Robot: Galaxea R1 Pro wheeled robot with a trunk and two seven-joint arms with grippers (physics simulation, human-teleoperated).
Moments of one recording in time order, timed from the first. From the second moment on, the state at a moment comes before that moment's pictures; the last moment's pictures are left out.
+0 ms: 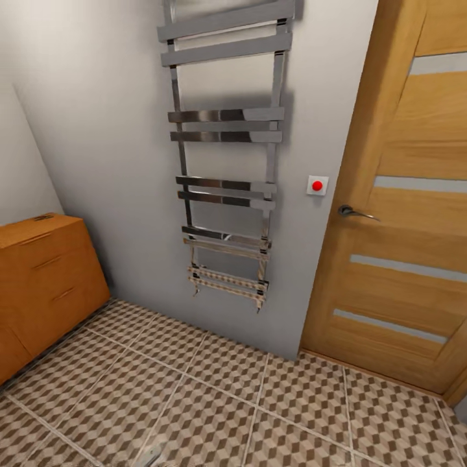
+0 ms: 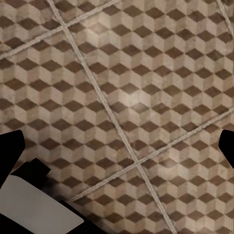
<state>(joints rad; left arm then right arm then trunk) -0.46 -0.09 -0.44 0.00 1.12 -0.18 0.21 -0.54 -0.15 2.27 -0.38 -2.27 -0.18 -0.22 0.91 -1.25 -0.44</state>
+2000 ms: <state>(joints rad) -0.46 -0.09 -0.44 0.00 1.12 -0.18 0.21 -0.54 -0.14 2.27 -0.38 -2.27 -0.18 -0.24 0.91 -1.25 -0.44</state>
